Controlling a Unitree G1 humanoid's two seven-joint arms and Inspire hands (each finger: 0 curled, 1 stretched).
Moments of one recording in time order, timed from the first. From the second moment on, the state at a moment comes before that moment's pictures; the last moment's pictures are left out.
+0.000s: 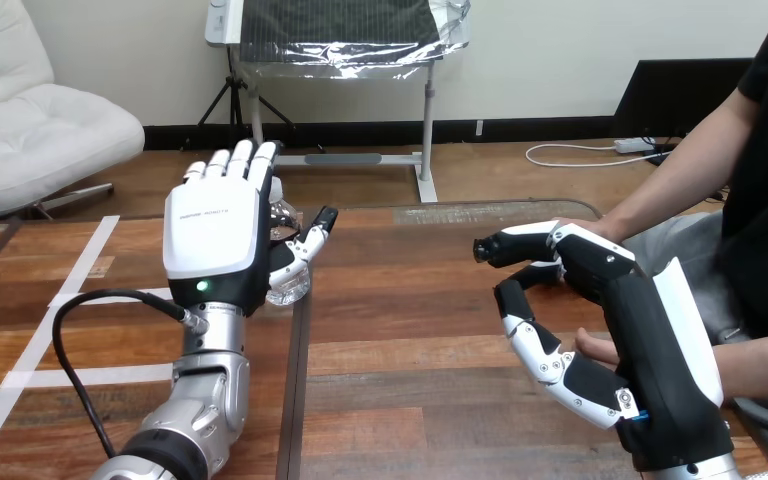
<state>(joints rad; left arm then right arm) -0.68 0.22 -0.46 1.18 0.79 -0.09 0.94 0.33 -0.15 0.05 -0.31 -0.25 -0.51 0.03</state>
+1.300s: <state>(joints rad) -0.77 0.22 -0.50 1.24 0.79 -0.03 0.64 0.33 -0.16 0.06 -0.30 -0.25 -0.51 0.03</state>
